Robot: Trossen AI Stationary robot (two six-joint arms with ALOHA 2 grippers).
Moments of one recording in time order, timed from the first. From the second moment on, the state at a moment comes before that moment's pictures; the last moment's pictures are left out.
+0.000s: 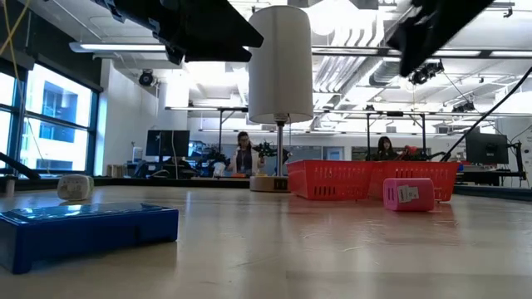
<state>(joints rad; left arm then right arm) -0.45 1.52 0.81 0.39 -0.76 -0.21 0.26 1.27 1.05 -0.78 0.03 0.29</state>
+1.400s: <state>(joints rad) -0.45 1.52 0.81 0.39 -0.76 -0.22 0.59 1.27 0.57 -0.34 0.20 0.84</state>
